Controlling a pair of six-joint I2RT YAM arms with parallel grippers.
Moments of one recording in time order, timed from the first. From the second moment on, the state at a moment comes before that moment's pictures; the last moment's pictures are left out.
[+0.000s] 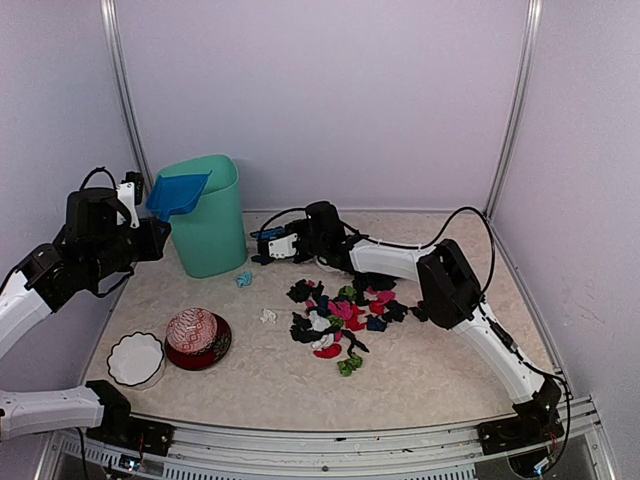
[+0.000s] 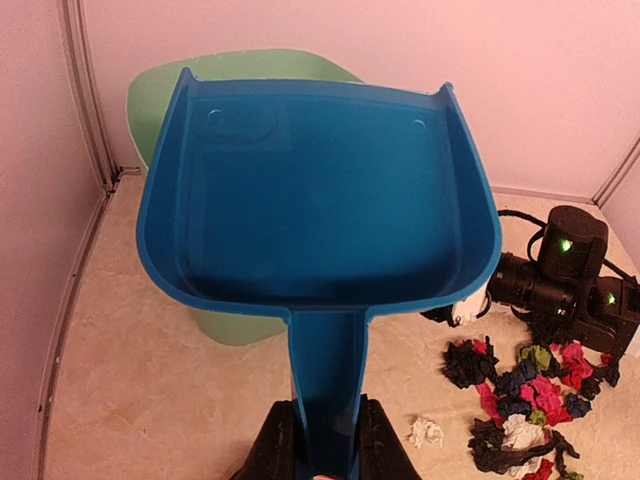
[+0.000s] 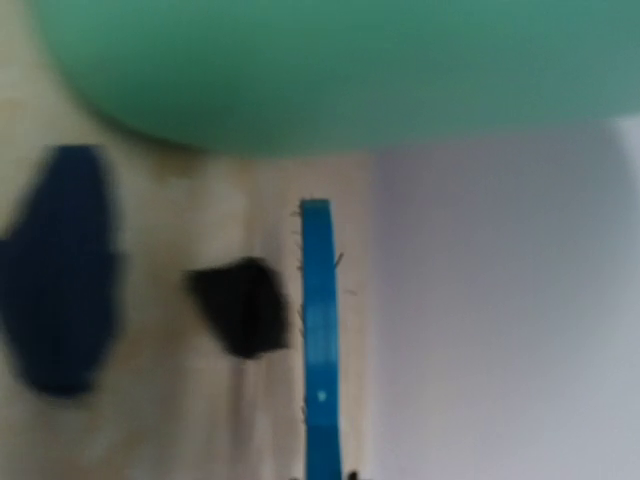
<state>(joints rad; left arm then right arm) -0.50 0.86 0.94 -0.48 -0.32 -0.31 0.76 2.73 2.31 0.12 -0.11 -1.33</state>
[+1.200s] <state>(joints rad) -0.50 0.86 0.94 -0.48 -0.32 -0.31 0.93 1.88 1.32 0.03 -0.14 -1.37</state>
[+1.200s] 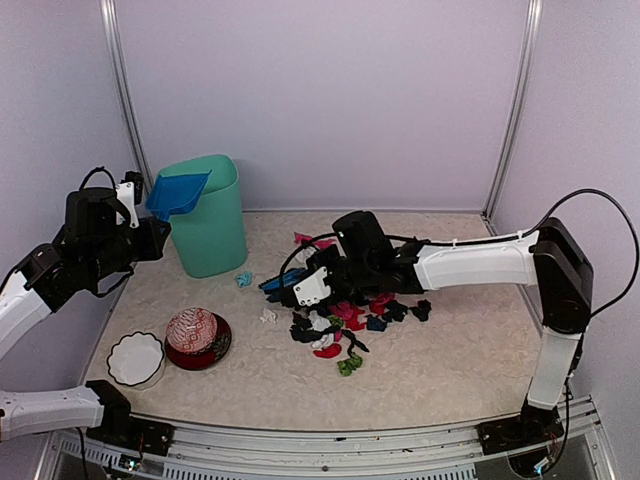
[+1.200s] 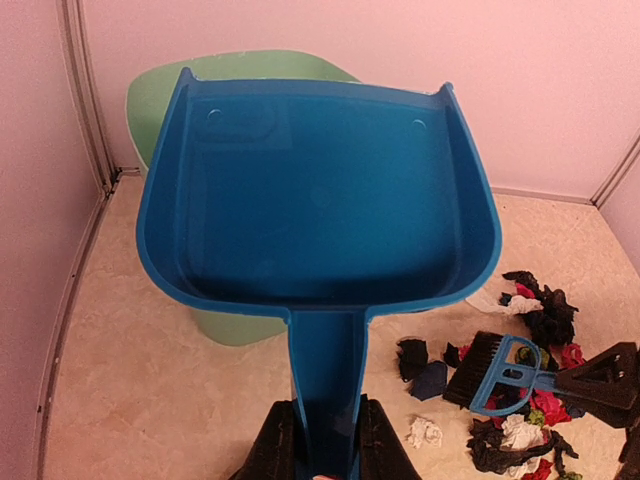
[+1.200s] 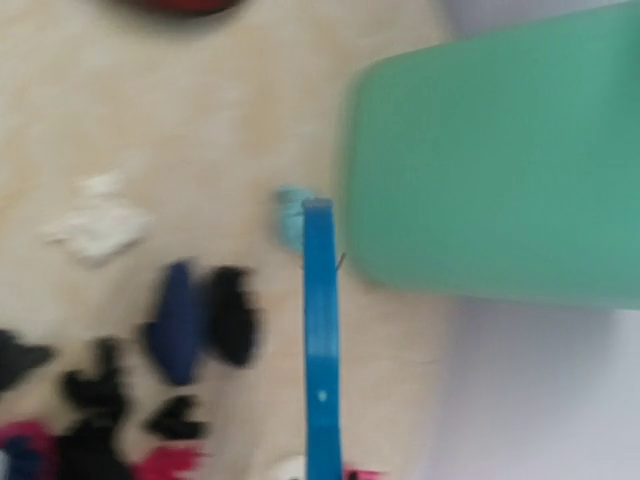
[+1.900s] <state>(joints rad) -0.50 0.86 0.94 -0.48 -0.32 -0.31 0.98 2.29 1.73 0.19 -0.17 -1.39</state>
